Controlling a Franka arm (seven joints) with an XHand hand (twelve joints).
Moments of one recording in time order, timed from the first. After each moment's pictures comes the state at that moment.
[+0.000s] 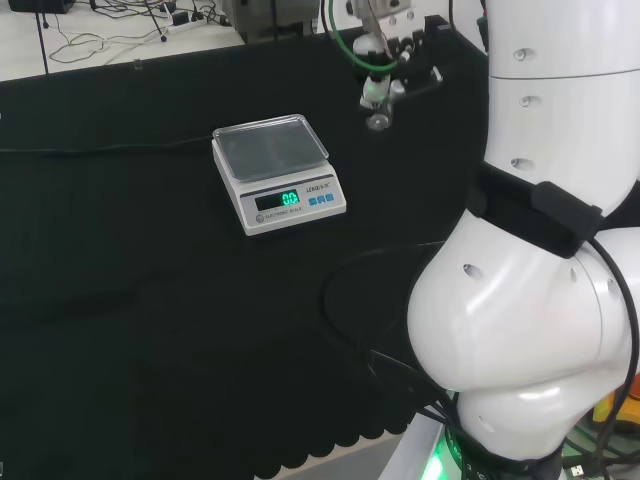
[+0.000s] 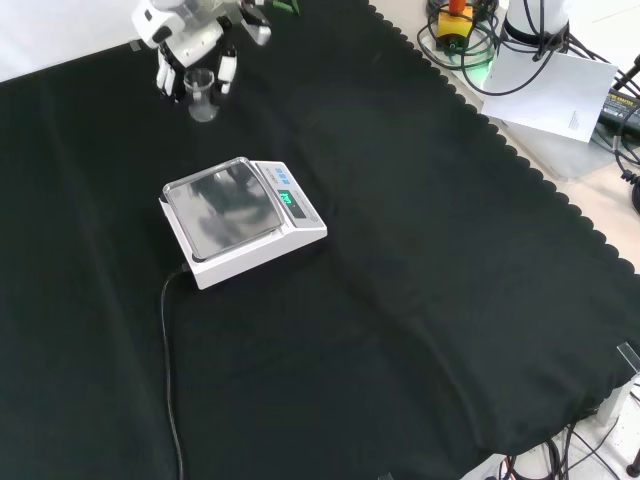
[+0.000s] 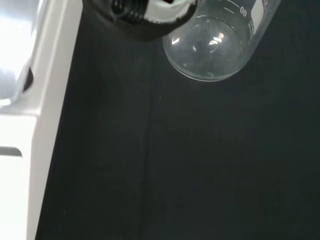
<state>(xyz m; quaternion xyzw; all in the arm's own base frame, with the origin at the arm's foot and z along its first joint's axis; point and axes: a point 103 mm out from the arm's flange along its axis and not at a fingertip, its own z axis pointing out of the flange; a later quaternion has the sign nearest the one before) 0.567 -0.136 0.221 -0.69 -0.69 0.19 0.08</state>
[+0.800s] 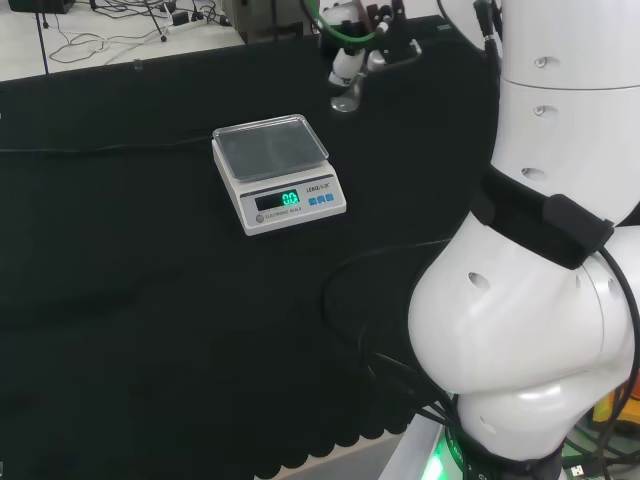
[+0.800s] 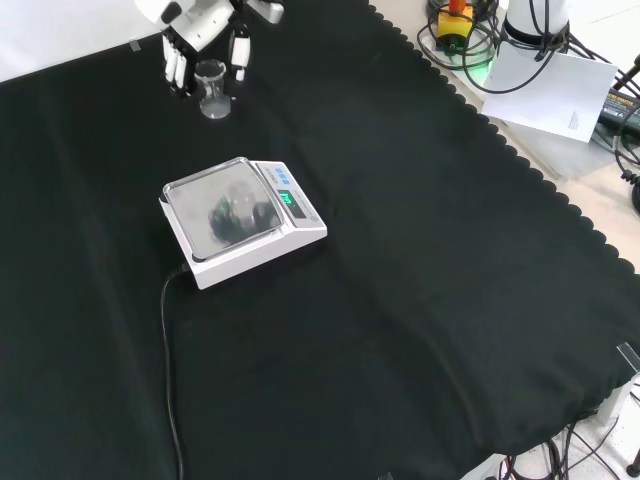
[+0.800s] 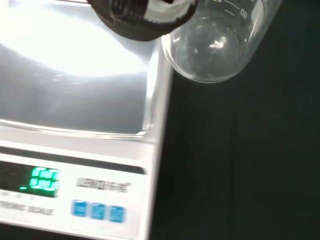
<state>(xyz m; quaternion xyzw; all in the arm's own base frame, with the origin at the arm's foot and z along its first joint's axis) 0.562 -0.073 0.268 -0.64 -0.74 0.16 0.11</state>
